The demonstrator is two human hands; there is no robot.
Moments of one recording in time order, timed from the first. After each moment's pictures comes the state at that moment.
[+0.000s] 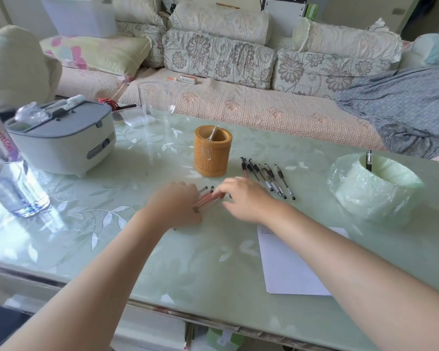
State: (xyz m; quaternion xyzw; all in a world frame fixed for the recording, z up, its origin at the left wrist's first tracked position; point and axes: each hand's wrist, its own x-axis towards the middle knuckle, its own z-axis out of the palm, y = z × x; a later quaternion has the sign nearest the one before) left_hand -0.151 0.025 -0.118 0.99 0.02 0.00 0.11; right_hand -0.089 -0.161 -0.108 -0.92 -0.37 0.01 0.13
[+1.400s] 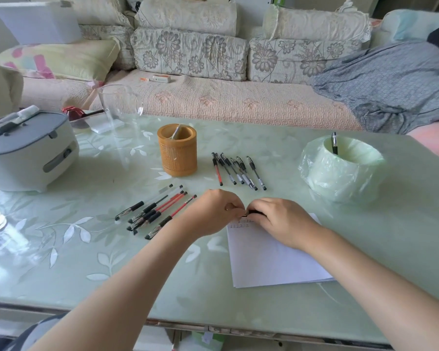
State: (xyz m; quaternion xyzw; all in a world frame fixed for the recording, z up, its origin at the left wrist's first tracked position) left_hand -0.134 -0.104 -0.116 0.93 -0.14 -0.02 0.34; right_hand -0.116 -0.303 -0.133 -0.94 -0.30 -0.04 0.17
